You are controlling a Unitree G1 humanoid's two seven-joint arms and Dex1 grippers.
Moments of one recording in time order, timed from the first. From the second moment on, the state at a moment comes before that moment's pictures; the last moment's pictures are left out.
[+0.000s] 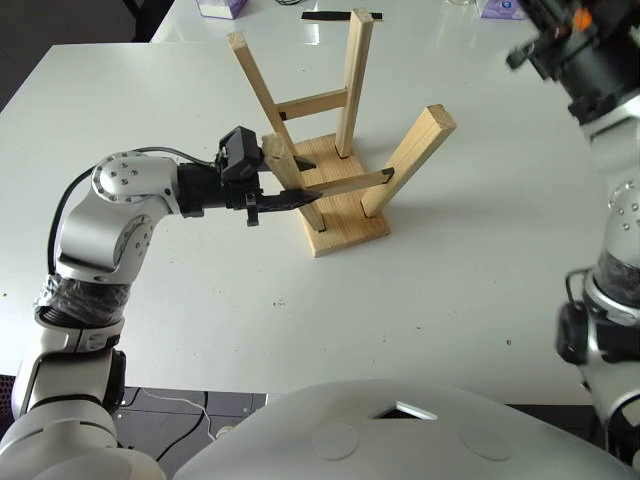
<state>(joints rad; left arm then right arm) -0.35 0.78 -0.12 -0.18 -0.56 0.36 -1.14 -0.40 -0.61 -0.09 -0.42 0.34 0.60 0.37</state>
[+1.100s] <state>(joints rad) -0.17 0.85 0.17 -0.16 -0.57 0.42 -1.15 -0.16 -0.33 -0.08 -0.52 0.62 0.63 0.43</state>
